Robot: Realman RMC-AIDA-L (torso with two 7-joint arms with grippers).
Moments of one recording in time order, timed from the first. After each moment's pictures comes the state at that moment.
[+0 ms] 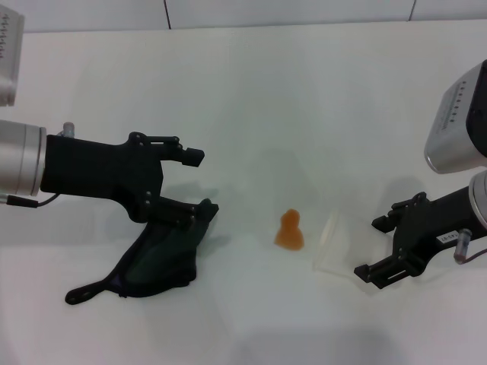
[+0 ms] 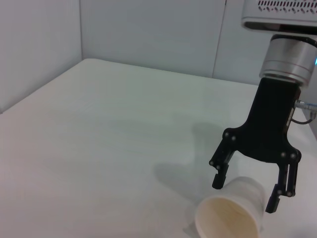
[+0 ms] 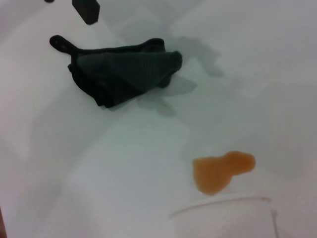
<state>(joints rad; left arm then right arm) -0.53 -2.05 1.00 0.98 2.01 1.68 -1.55 0.29 2.01 -1.58 -1.60 -2.31 -1.48 2.34</state>
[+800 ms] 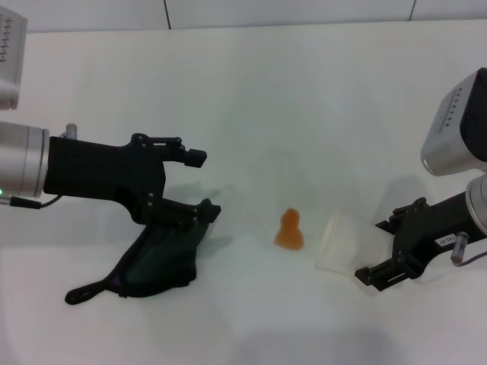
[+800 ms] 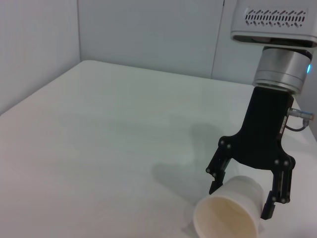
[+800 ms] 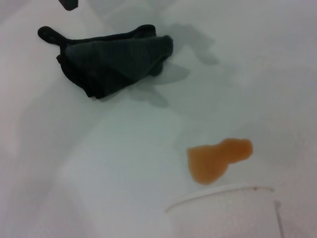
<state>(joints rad) -0.52 -2.06 1.00 0.98 2.01 1.68 -1.54 0.30 2.01 -1.59 -1.53 -2.31 -1.45 2.34</state>
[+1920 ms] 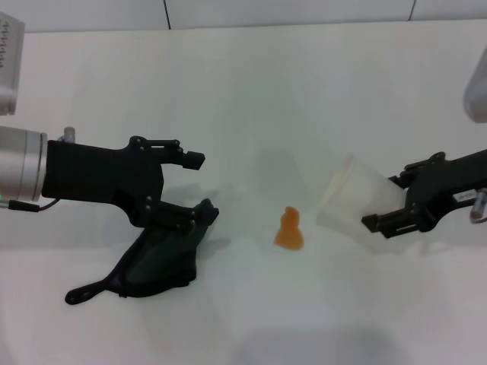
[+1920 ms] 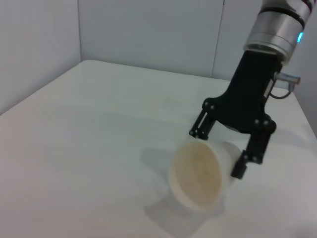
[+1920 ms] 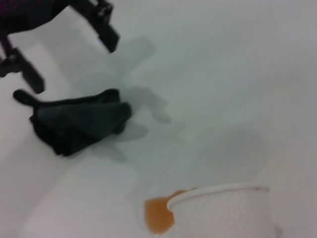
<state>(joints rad) -0.51 -2.06 1.00 0.98 2.01 1.68 -1.52 0.28 2.01 -1.44 -1.61 -2.26 -1.46 2.31</state>
